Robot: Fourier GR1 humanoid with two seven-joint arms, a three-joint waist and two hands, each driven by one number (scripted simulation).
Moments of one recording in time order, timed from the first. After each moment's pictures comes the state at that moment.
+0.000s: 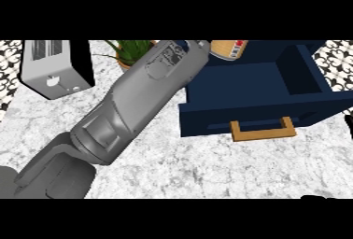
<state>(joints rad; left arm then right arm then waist) -1.48 0.00 -0.42 -0.48 0.40 0.59 0.09 0.17 -0.05 -0.27 -2.14 -0.10 0.20 0.14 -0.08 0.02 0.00</state>
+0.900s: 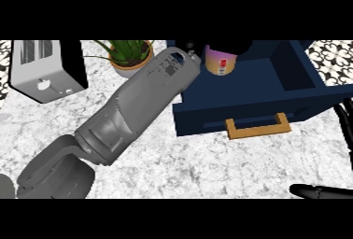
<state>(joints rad) -1.45 0.00 -0.60 -0.38 0.49 0.68 -0.01 0.09 -0.05 -0.23 -2.11 -0.06 0.17 0.15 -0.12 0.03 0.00</state>
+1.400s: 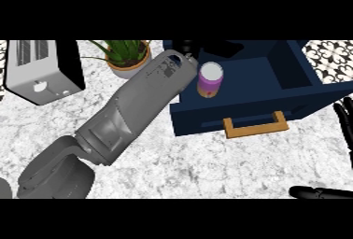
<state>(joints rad) -1.43 0.00 -0.63 -0.35 0.54 0.75 -0.04 0.09 -0.05 -0.22 -2.13 -0.06 0.17 0.16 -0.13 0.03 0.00</state>
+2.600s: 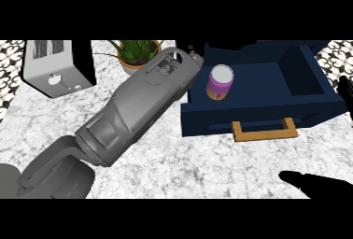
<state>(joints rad) -1.44 0.00 -0.59 -0.42 0.70 0.81 -0.14 0.01 -0.23 -0.09 -2.17 0.45 0.17 0.03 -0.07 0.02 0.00</state>
